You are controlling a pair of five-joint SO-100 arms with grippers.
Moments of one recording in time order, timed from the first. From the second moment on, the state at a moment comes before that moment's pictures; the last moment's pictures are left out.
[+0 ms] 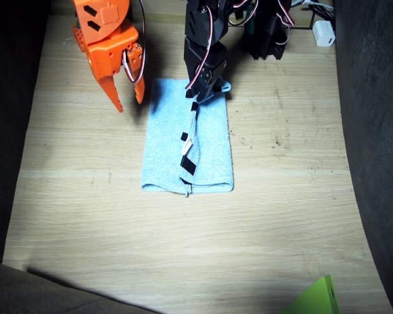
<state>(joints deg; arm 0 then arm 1) 37.4 45.8 31.0 115.0 90.5 114.3 68.3 46.7 110.5 82.3</state>
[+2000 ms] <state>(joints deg) 29.4 59.1 66.4 96.5 92.1 111.5 73.2 53.2 109.9 80.7</state>
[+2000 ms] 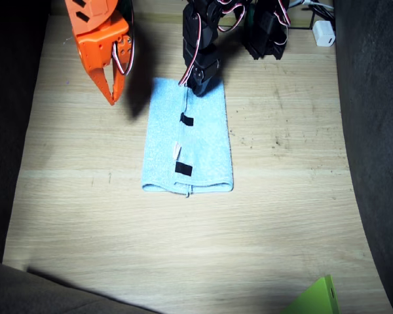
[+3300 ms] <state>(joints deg) 94.5 151.3 147.4 62.8 89.5 83.9 149.6 145.9 67.7 76.1</state>
